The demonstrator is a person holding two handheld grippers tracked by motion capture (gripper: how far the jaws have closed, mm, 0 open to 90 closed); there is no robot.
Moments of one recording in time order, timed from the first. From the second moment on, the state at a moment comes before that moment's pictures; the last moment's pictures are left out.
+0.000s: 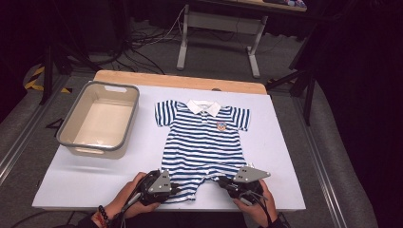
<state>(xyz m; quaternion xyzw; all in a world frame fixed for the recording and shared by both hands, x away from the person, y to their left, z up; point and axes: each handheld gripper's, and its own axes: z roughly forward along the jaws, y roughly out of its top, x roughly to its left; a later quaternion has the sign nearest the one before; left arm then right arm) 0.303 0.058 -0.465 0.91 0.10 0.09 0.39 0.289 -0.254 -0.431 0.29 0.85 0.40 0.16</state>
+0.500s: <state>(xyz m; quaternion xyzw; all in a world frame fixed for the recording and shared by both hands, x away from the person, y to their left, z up) 0.308 0.061 -0.467 0.91 0.11 0.10 0.40 0.309 -0.271 -0.431 0.34 0.84 0.37 0.21</state>
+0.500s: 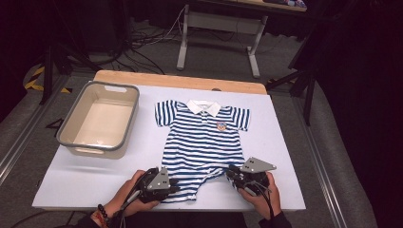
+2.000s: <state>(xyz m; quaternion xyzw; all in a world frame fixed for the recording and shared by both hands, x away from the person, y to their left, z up) 0.304 0.117 -0.455 0.88 0.16 0.15 0.42 0.307 -0.280 -0.448 0.33 0.85 0.37 0.17</state>
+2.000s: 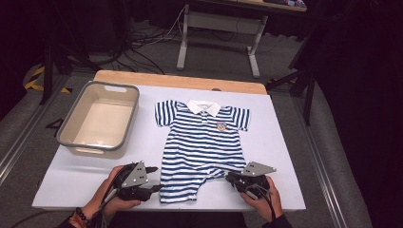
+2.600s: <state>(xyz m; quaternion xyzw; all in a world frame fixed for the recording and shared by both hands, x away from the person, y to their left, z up) 0.307 0.138 -0.446 0.86 0.20 0.17 0.44 0.270 -0.259 -0.423 0.25 0.89 0.37 0.10</state>
